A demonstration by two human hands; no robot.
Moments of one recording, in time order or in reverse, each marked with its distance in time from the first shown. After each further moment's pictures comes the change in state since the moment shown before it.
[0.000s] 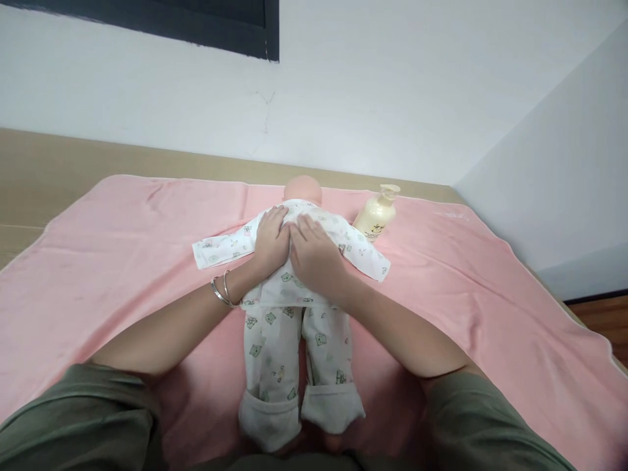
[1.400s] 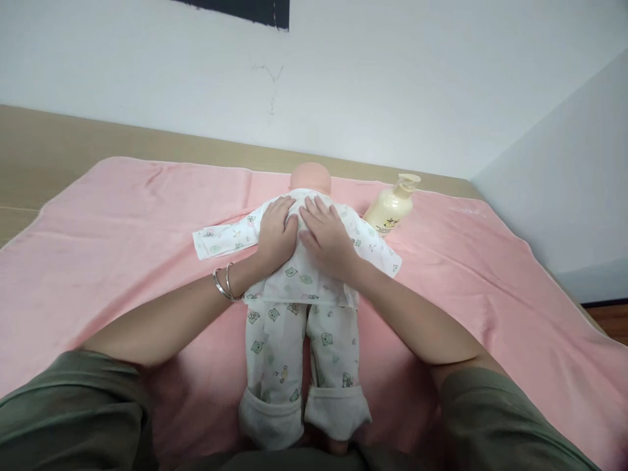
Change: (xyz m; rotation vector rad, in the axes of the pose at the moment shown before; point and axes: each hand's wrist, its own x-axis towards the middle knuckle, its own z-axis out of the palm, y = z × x) left_hand -0.003 0.007 0.000 0.008 0.019 -0.001; right_hand 0.011 0.026 0.000 0.180 -0.100 0.029
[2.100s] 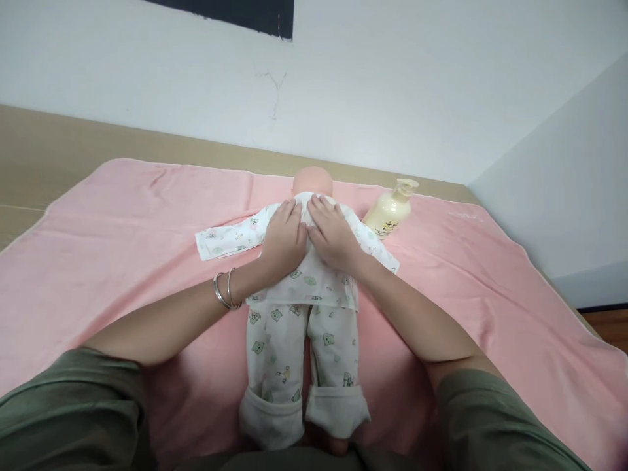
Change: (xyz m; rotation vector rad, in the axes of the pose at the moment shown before) left_hand -0.012 0.009 0.001 0.173 -0.092 0.161; right_hand 0.012 0.011 -0.009 -0.033 -0.089 0.052
